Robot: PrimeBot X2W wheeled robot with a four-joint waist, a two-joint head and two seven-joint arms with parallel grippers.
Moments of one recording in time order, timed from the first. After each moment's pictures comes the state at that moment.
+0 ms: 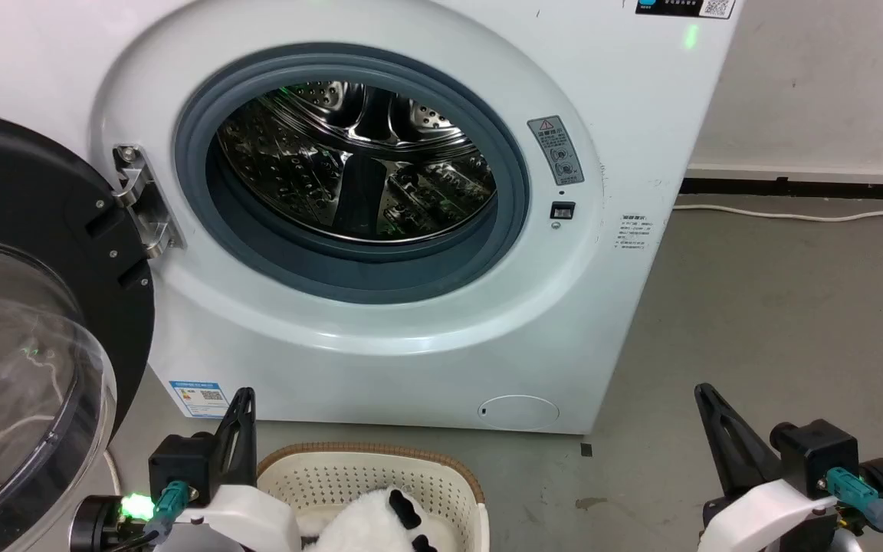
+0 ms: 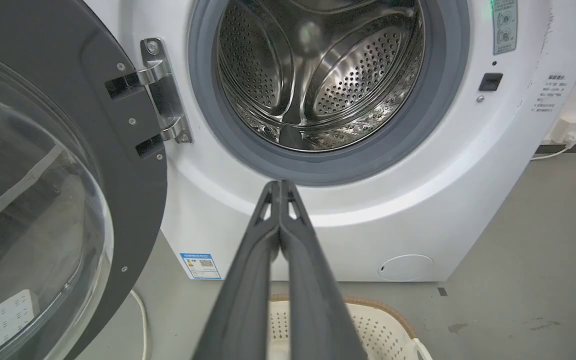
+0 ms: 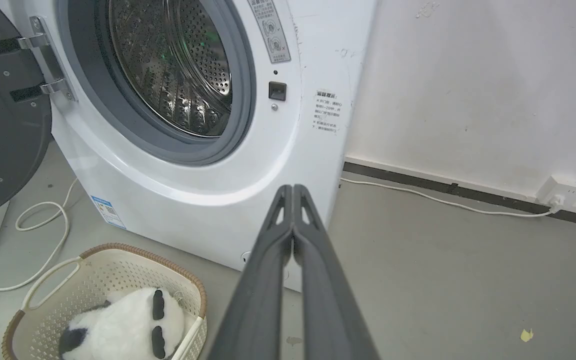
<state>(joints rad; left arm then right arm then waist) 0.02 0.05 0.00 0.00 0.00 0.00 0.00 0.01 -0.05 0.00 0.00 0.01 0.13 0.00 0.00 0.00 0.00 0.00</state>
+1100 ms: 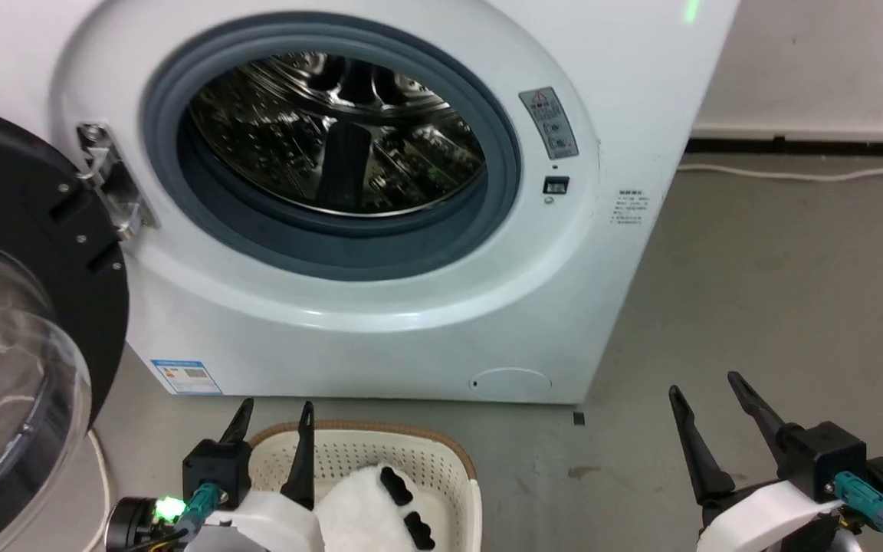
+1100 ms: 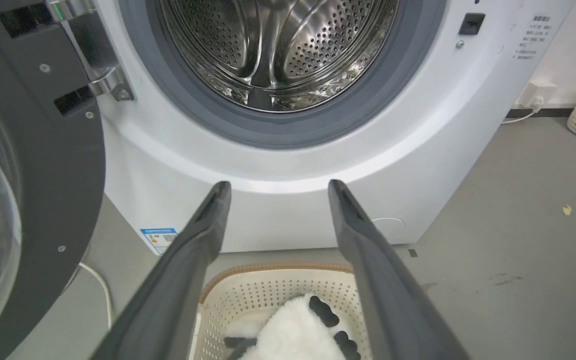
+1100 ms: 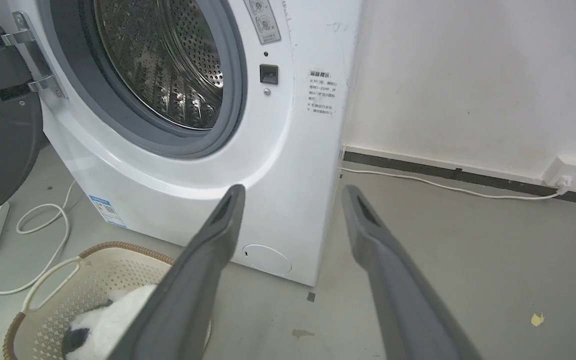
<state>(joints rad) -0.01 0.05 -0.05 0.10 -0.03 -0.01 -0.04 0.01 -0.05 0.01 0.00 0.03 0.13 -0.04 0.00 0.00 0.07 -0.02</state>
